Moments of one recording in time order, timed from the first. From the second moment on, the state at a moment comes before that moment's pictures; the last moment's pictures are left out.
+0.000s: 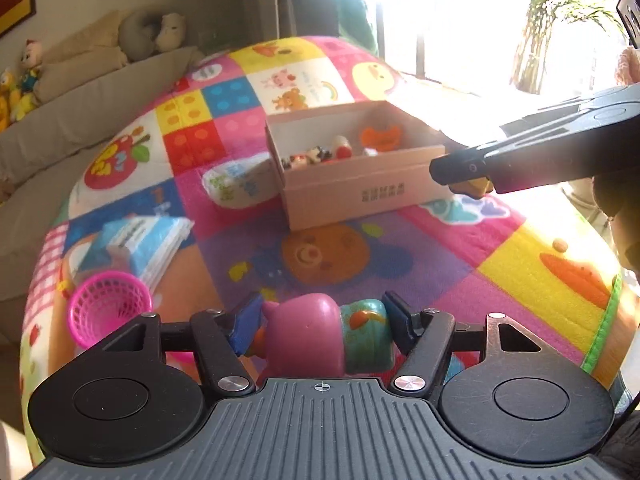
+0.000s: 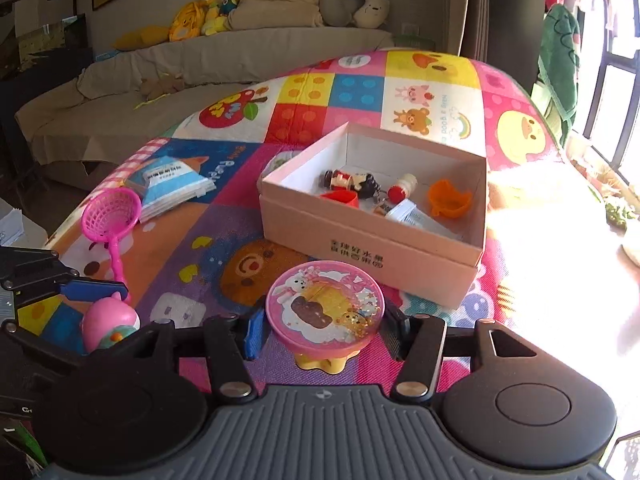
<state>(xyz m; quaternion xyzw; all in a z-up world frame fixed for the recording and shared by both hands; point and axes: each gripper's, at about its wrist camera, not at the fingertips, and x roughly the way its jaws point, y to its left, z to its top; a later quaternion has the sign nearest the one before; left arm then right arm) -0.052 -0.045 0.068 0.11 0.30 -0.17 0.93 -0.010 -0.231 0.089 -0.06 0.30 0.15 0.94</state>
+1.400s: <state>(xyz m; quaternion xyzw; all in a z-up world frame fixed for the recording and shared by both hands) -0.050 0.058 0.037 0.04 0.33 -0.05 0.94 0.119 -0.183 0.114 -0.03 0.30 0.18 0.94</state>
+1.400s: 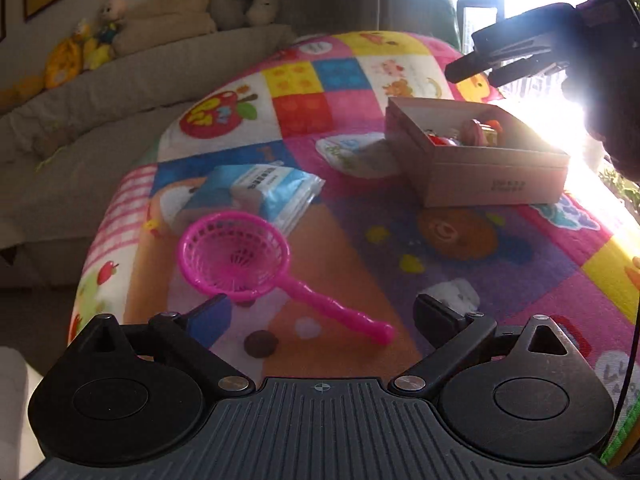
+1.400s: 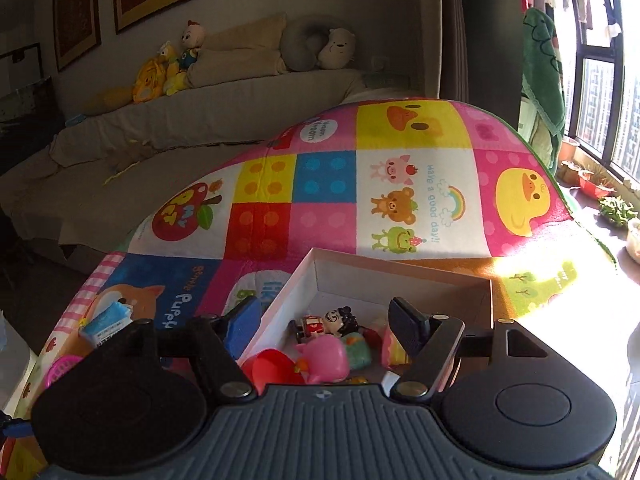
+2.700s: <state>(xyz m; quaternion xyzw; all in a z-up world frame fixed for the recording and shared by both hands) -0.030 0.134 0.047 -0.04 0.32 0.09 0.94 0.064 -0.156 0.038 0.11 0.38 0.30 0.87</state>
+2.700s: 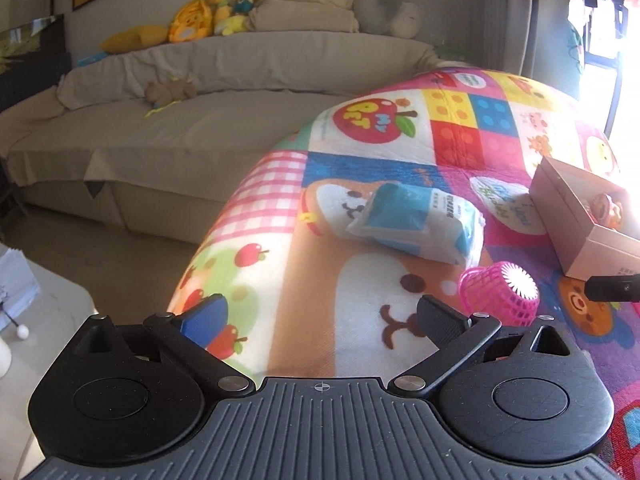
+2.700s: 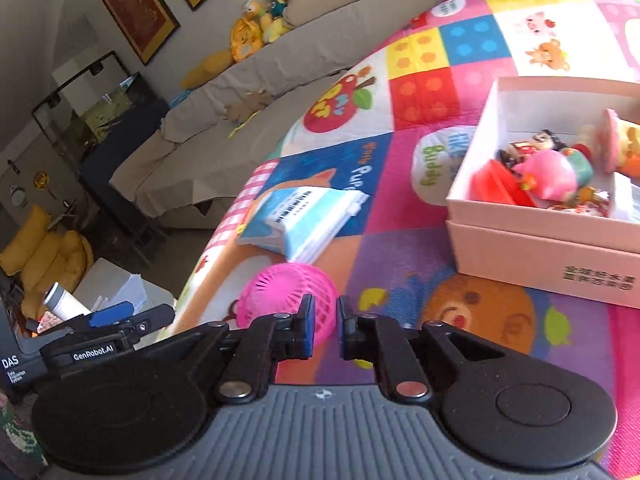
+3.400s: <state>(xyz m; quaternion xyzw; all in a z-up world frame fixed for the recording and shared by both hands) 0.177 0.108 0.025 -0.18 0.45 0.11 0.87 0.014 -0.229 0.015 0.08 0.27 0.16 0.95</state>
